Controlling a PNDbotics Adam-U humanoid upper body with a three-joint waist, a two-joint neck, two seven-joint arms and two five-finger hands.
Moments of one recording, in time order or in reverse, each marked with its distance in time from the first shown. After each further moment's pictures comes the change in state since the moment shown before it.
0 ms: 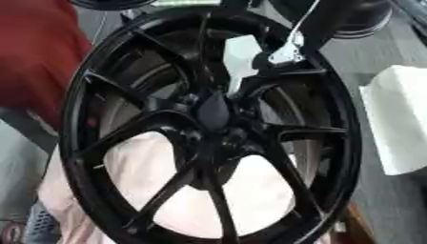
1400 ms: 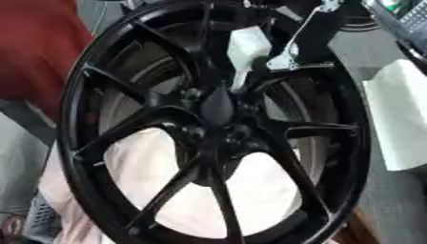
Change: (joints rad) left arm -0.007 -0.017 0.000 0.005 0.000 0.000 -0.001; right arm 0.035 0.012 0.000 0.044 -0.035 0.023 -0.027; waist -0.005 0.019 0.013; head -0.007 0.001
